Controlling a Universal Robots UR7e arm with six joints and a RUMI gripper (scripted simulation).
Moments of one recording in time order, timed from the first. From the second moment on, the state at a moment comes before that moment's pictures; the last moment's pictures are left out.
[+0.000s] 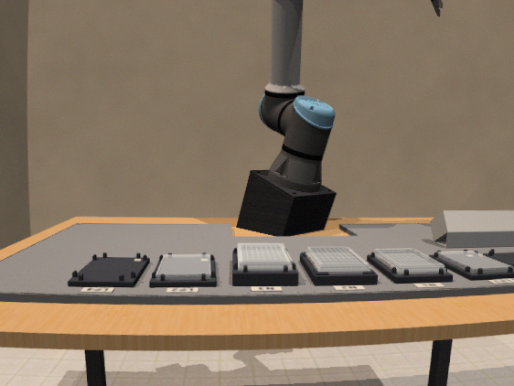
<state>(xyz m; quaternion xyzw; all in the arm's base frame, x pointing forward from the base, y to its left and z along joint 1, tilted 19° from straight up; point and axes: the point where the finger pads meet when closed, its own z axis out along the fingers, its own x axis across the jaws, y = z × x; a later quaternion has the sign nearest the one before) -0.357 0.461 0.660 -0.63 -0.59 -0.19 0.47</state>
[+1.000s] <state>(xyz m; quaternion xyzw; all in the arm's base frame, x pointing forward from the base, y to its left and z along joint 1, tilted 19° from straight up) -0.276 0.501 0.624 -0.69 -0.54 -0.21 0.43</state>
